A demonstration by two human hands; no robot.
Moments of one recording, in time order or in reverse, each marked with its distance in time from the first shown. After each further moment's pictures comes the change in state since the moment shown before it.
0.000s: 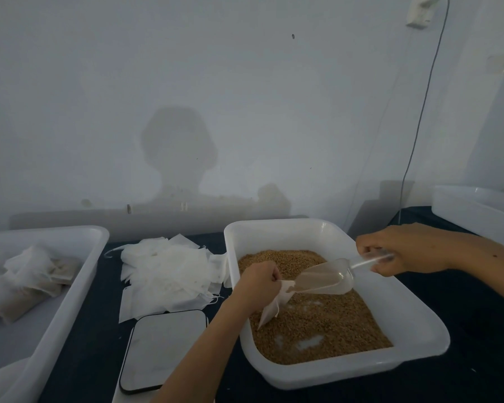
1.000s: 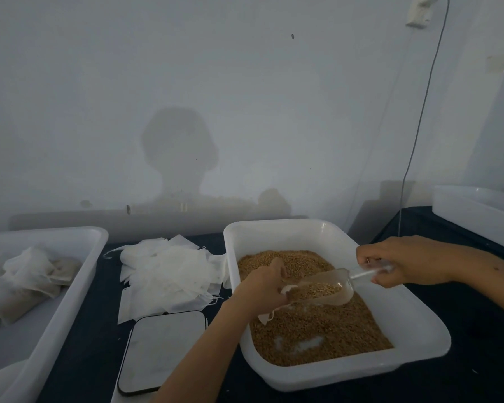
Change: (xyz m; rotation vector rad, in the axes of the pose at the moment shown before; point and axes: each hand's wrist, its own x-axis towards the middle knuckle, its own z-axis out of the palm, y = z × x) left_hand -0.004 0.005 0.001 0.097 -0.105 0.144; right_hand 0.000 0.001 0.016 0.036 -0.017 -0.018
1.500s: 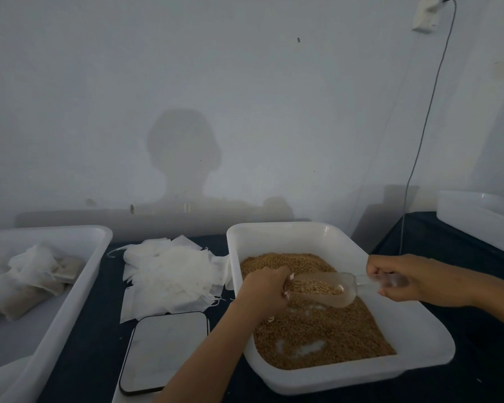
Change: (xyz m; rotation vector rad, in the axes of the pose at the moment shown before) left_hand 0.001 0.003 -0.001 0.215 0.082 0.010; right_hand -0.010 0.009 0.027 0.375 0.105 -0.034
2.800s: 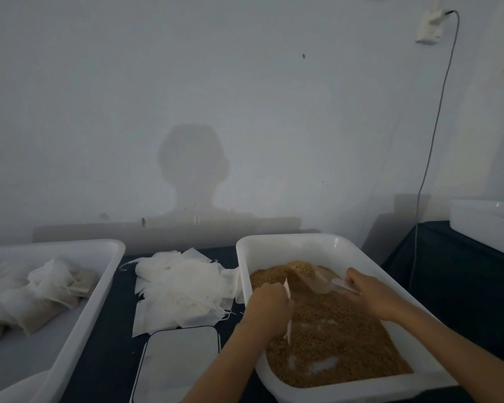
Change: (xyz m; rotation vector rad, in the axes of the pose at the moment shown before) left_hand -0.013 0.007 -0.012 -0.072 -0.027 -0.245; right_hand 0.104 0.026 0.082 0.030 0.285 0.233
